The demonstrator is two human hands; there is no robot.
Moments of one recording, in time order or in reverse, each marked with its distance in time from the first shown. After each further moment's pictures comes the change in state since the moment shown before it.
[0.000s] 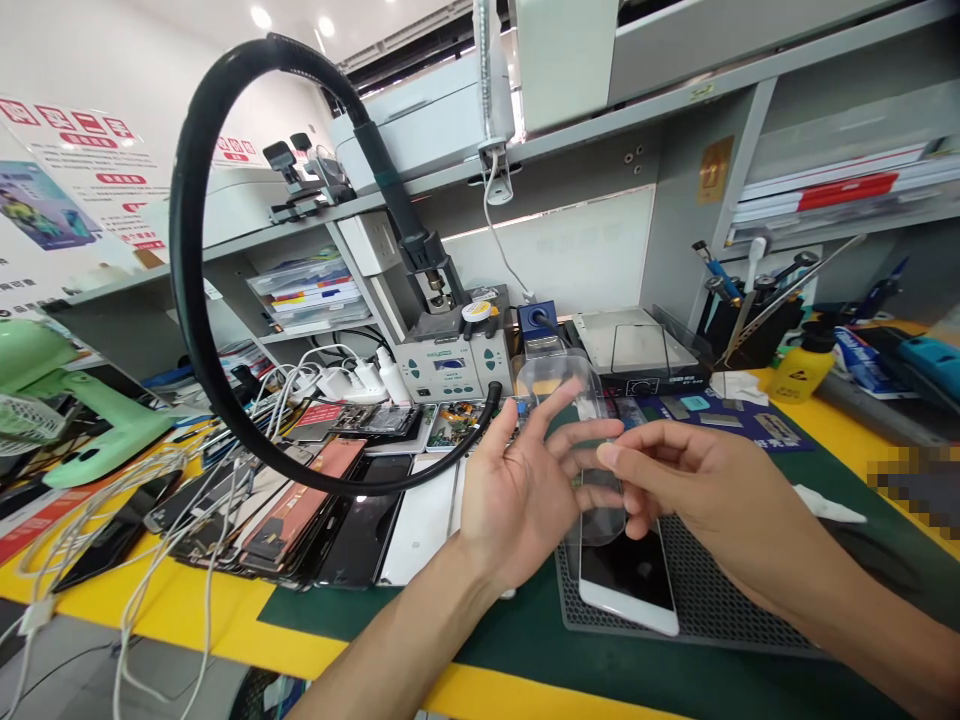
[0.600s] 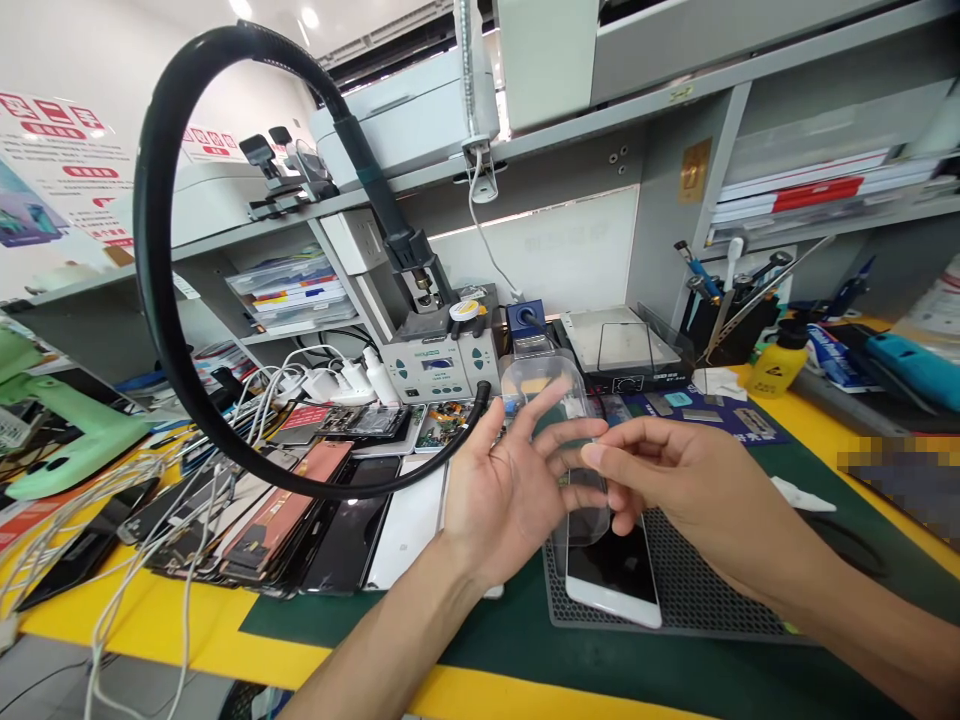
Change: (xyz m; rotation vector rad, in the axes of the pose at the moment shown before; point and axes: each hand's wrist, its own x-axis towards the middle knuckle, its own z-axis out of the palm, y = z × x) left_hand 0.000 0.003 -0.001 -0.050 0.004 -0.053; right_hand -0.001 -0.008 -0.001 0.021 -0.038 -0.003
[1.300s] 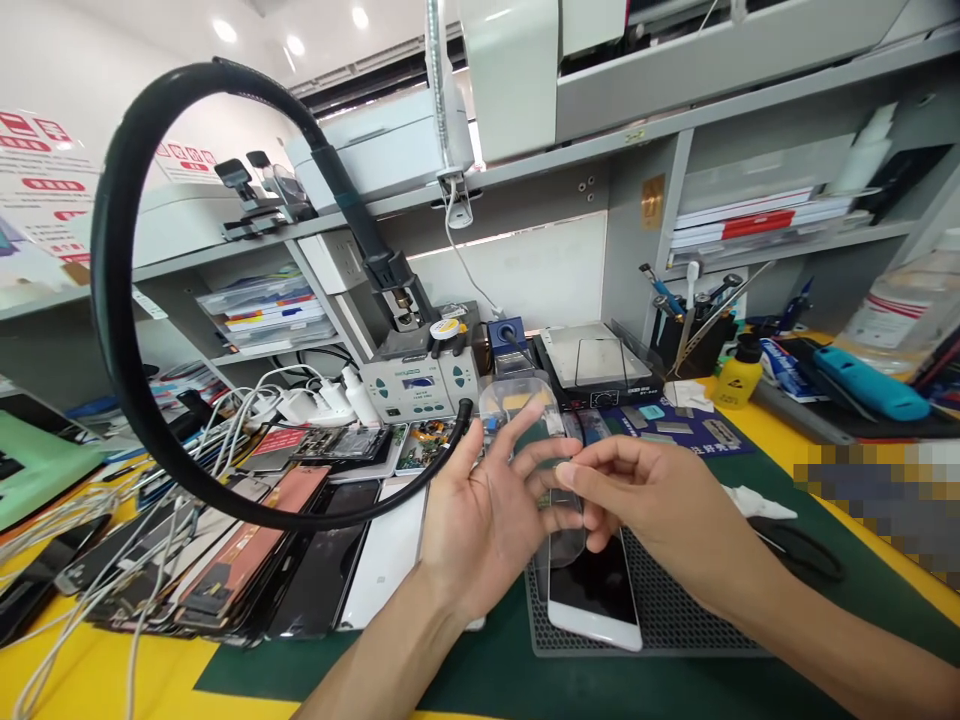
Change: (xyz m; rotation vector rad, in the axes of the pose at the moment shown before) left_hand 0.000 -0.003 0.004 -0.006 0.041 0.008; right_hand -0.003 -0.004 0.002 -0.027 0.043 0.049
